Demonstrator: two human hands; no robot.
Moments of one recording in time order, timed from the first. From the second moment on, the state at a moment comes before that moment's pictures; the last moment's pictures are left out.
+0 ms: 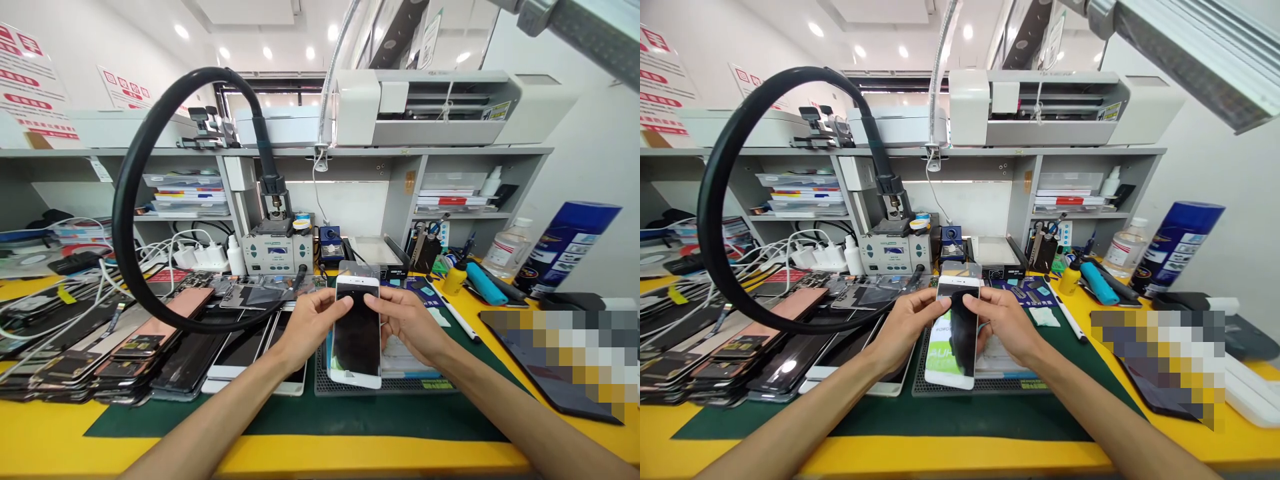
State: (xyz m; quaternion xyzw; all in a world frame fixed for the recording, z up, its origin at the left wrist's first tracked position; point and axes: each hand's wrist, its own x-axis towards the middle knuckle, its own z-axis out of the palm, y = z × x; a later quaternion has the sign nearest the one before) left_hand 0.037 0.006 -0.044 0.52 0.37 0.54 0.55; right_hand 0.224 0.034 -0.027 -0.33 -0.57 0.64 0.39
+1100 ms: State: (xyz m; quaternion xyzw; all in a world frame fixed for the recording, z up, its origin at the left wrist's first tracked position) left_hand 0.039 0.009 -0.046 0.46 0.34 0.56 0.60; right_hand 0.225 0.035 -0.025 -0.32 -0.56 0.64 0.41
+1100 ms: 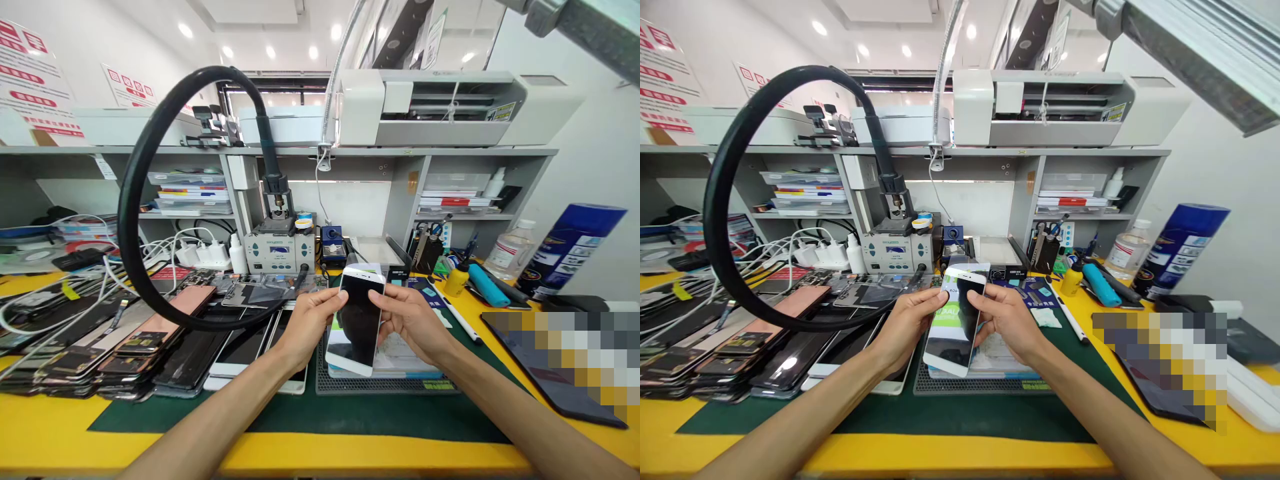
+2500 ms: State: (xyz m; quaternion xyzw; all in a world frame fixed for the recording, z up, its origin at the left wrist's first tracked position) left_hand 0.041 -0.002 -0.035 0.52 0.36 0.52 0.58; right_hand 0.227 0.040 -0.035 -0.35 -0.64 0.50 0.47
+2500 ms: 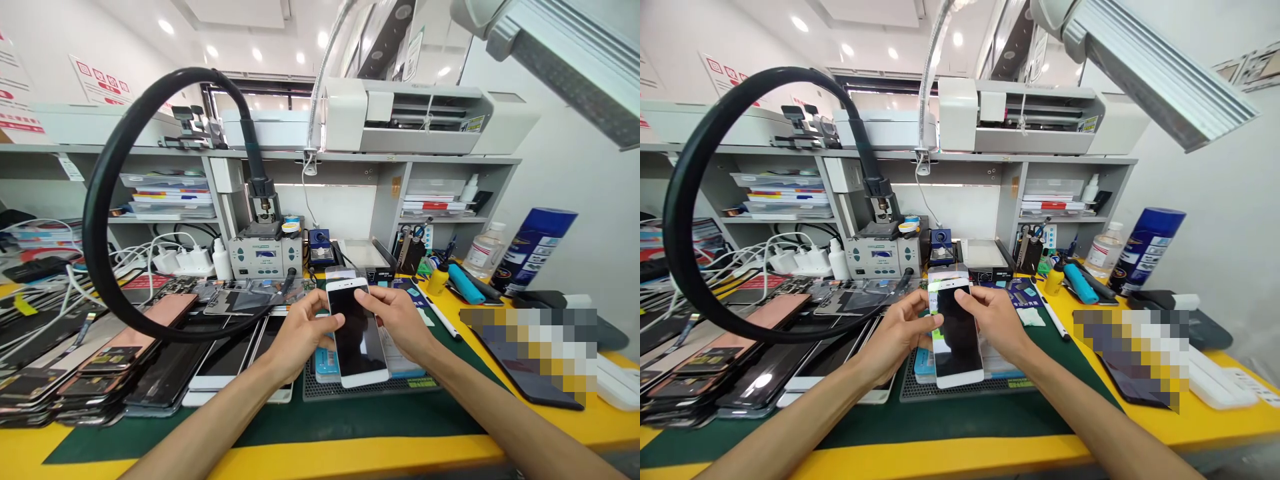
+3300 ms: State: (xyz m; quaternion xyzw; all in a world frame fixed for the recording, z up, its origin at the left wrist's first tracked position) left_hand 0.038 -0.001 -0.032 0.51 0.36 0.50 0.61; right_hand 0.229 0.043 -0.036 -0.34 -0.62 0.54 0.45
